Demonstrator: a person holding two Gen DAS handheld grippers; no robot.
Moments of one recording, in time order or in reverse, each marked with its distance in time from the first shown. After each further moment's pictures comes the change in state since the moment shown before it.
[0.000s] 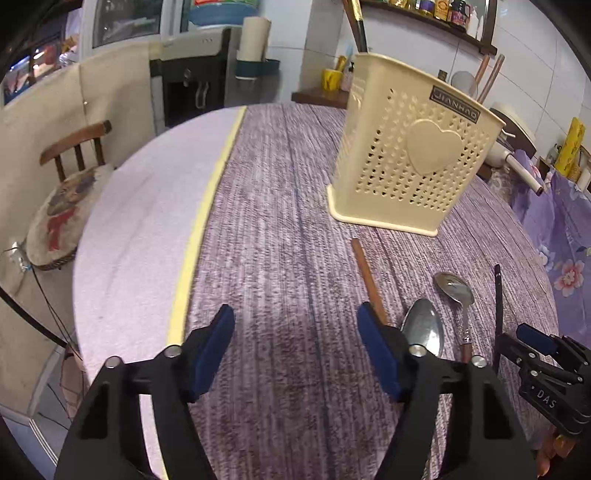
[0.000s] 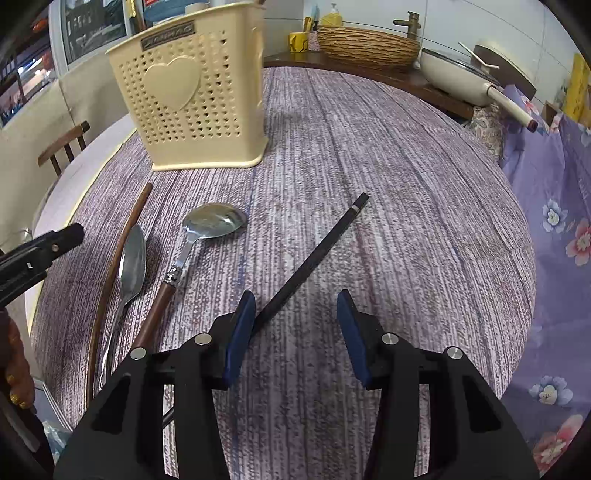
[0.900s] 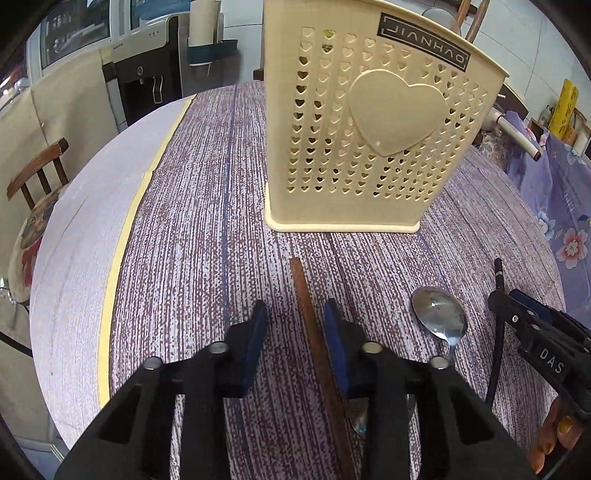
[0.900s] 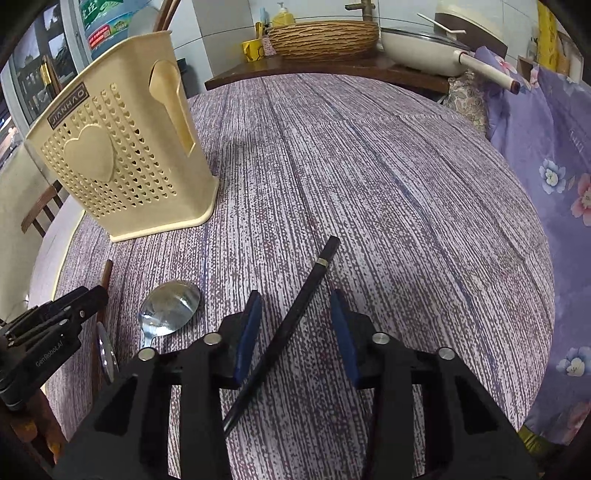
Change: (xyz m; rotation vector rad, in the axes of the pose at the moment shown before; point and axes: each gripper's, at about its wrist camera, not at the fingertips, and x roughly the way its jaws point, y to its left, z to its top) left arm 0.043 -0.047 0.024 0.115 0.093 0.001; right arm 0.040 -0.027 0.043 0.185 -0.009 -0.008
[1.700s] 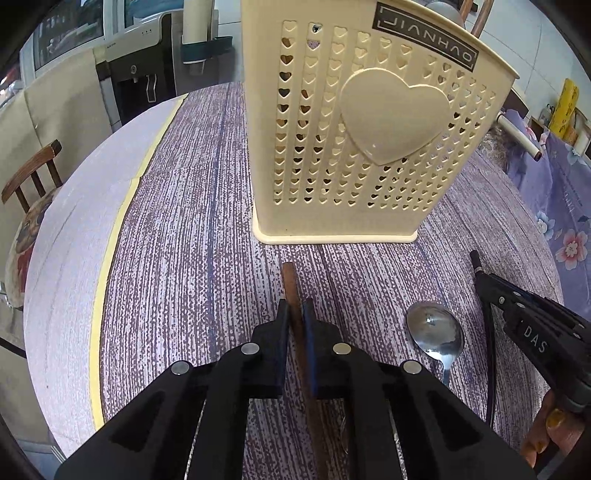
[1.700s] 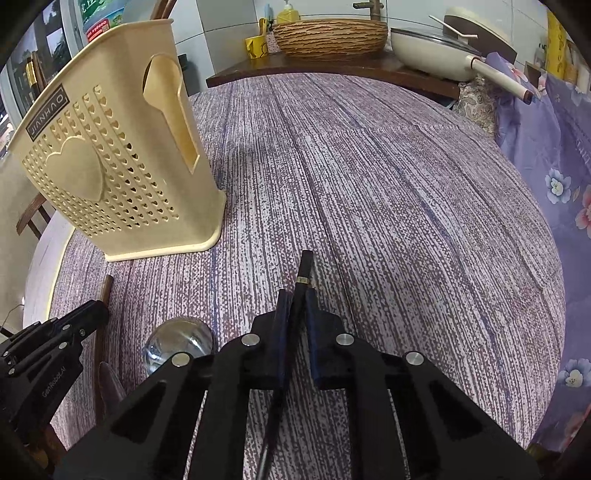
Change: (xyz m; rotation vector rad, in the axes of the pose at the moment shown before) left arm 0.006 -0.006 0.009 -0.007 0.016 -0.020; right arm 0.019 0.012 0.025 0.001 0.012 0.008
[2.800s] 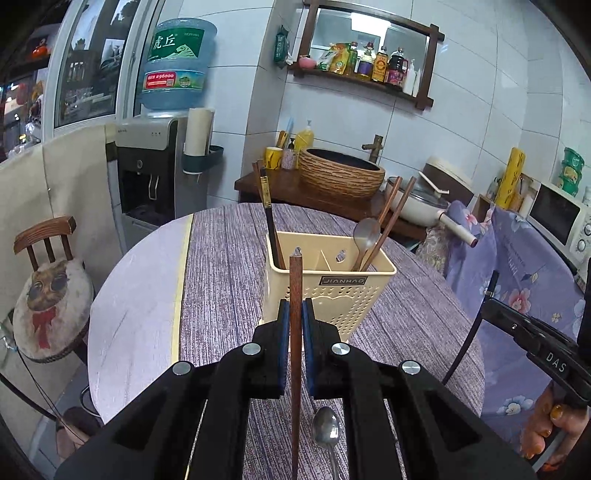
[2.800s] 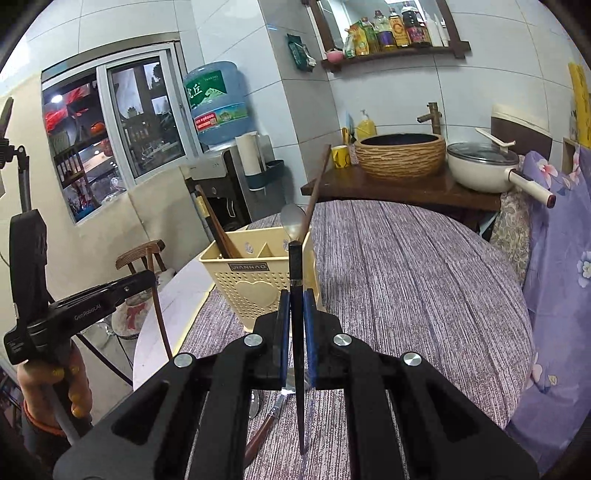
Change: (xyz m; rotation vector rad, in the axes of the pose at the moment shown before) left arm -0.151 0.023 0.036 0.000 -0.373 -0.143; right arm -0.190 0.004 0.014 -0.135 -0.371 0.317
